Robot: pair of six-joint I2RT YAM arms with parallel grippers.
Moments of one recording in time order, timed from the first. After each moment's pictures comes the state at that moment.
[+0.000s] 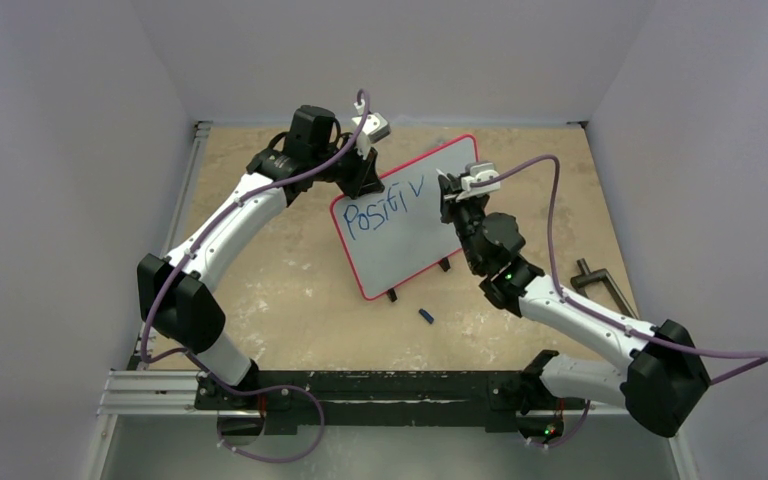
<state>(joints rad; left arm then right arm) -0.49 1.62 1.57 -0.56 0.52 0.19 0.72 1.14 0.70 0.60 0.48 -0.06</state>
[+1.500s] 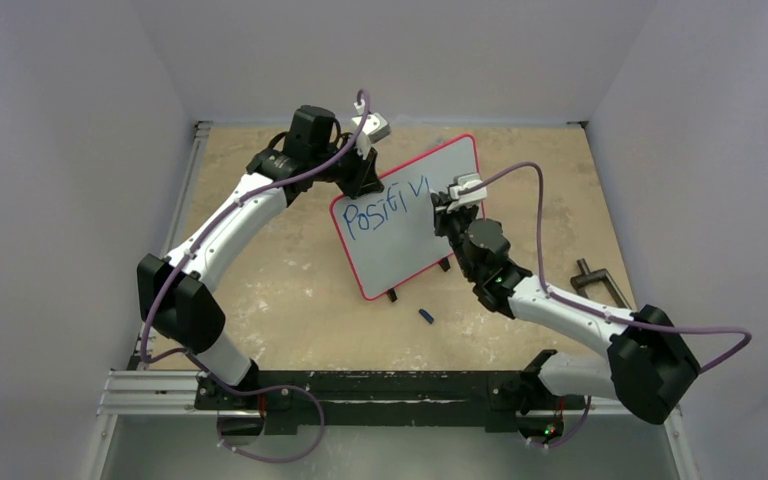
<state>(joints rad) -0.49 1.62 1.57 -0.56 0.51 0.19 0.72 1.22 0.62 0.63 0.45 0.01</state>
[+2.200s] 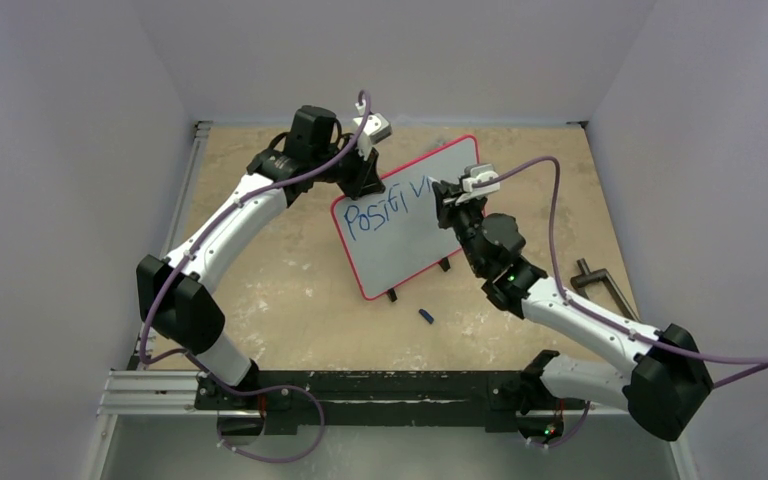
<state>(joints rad) -0.49 1.62 1.57 -0.56 0.52 0.19 0.72 1.12 0.68 0.53 0.41 0.03</state>
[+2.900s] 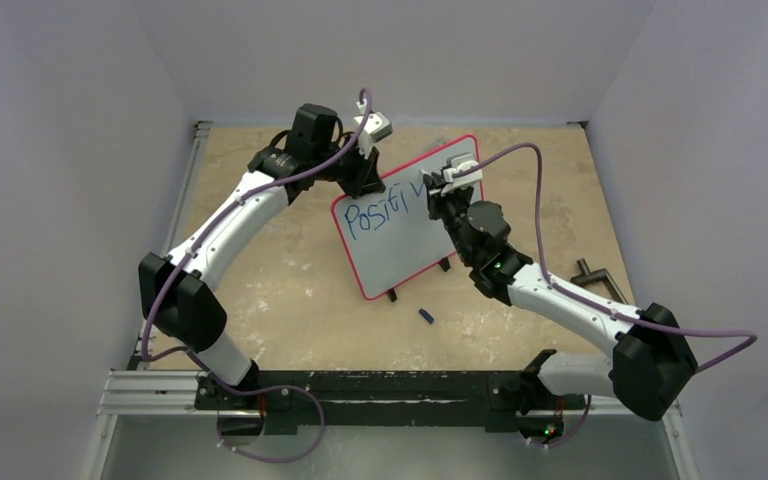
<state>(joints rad) -0.49 1.63 1.59 -0.59 0.52 0.18 0.72 1.24 0.78 0.55 0.40 -0.04</state>
